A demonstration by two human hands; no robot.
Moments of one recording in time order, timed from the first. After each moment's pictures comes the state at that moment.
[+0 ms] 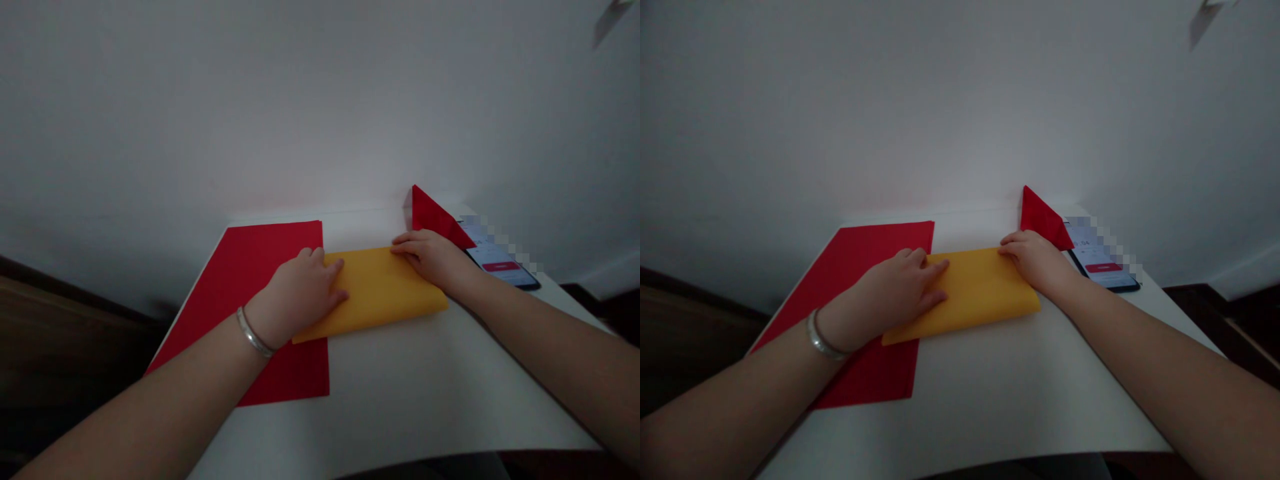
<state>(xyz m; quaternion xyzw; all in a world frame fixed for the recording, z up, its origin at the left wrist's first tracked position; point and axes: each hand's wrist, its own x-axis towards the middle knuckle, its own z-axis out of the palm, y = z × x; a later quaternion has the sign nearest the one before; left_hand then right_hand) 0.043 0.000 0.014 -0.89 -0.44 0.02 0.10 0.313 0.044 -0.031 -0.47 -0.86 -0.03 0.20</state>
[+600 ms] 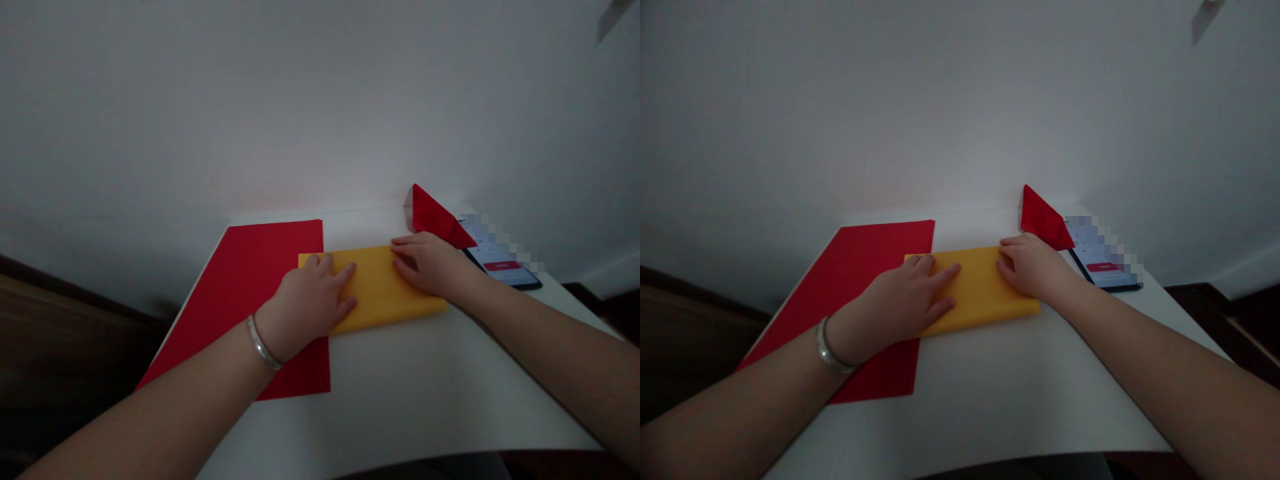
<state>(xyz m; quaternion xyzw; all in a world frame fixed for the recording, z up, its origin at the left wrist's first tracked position) 0.049 -0.013 0.013 -0.89 -0.46 0.03 0.07 0.289 0.027 -0.015 -0.50 -0.85 -0.07 0.14</state>
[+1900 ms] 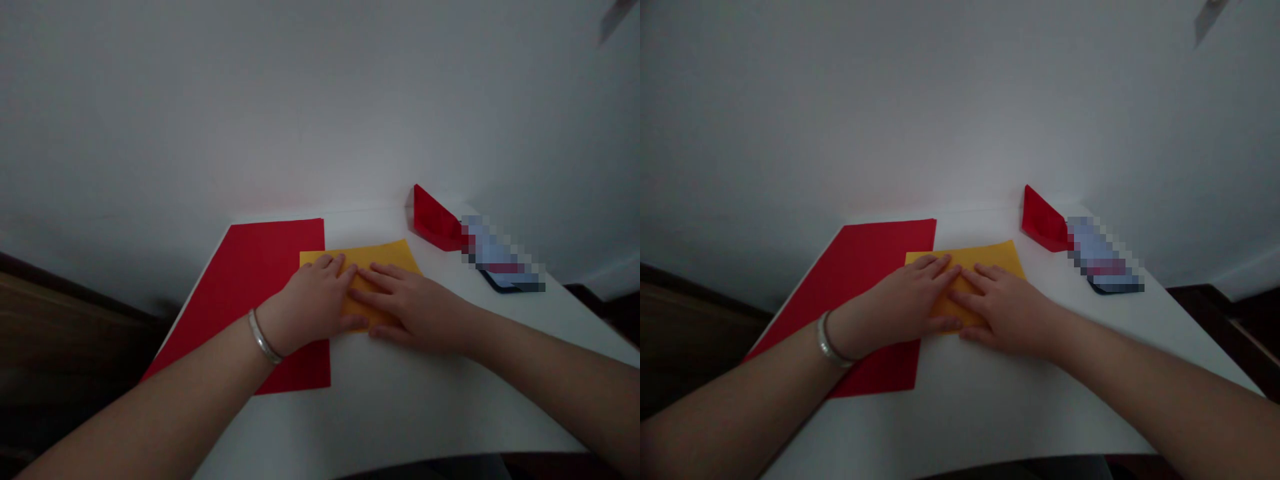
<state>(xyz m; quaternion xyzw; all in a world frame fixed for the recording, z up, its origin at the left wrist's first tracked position) 0.046 0.003 0.010 -0.92 -0.39 0.01 0.02 0.255 -0.018 -0.006 -0.34 -0.93 0.04 0.08</state>
